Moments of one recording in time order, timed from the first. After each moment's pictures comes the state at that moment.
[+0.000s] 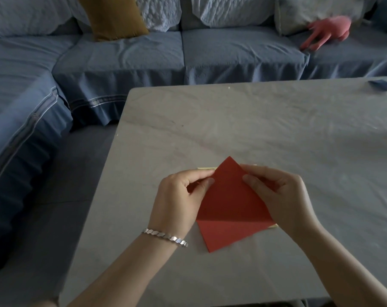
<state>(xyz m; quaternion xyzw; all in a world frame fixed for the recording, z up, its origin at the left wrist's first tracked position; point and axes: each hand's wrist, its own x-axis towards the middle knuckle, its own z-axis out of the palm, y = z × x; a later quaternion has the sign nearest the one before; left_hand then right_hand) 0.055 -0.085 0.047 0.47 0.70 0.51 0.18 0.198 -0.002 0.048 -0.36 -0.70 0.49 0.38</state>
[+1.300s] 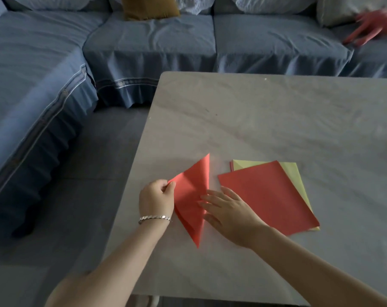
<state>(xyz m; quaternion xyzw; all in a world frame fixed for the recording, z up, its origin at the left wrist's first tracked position) -0.052 -0.126 -0.061 0.27 0.88 0.39 0.08 0.103 -0.032 -0.078 -0.15 -0.99 0.05 0.04</state>
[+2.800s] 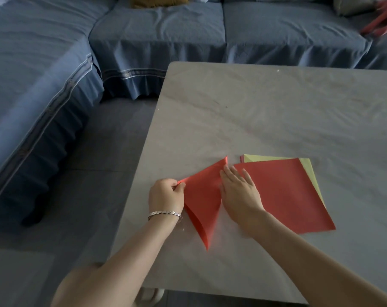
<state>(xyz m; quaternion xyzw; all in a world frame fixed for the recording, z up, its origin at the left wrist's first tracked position) -0.059 -0.131 -0.076 0.27 0.90 0.32 0.13 0.070 -0.022 -0.078 -0.35 -0.93 0.10 -0.05</state>
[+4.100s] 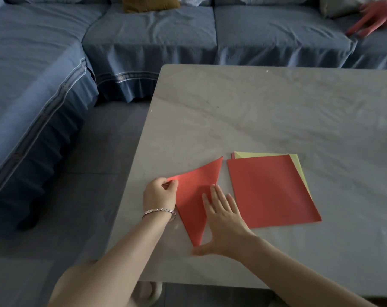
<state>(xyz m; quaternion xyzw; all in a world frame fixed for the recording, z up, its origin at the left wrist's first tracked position) -0.052 -0.132 -0.076 0.19 0.88 0.39 0.17 0.103 -0.080 -0.067 -0.25 -0.94 0.15 -0.16</state>
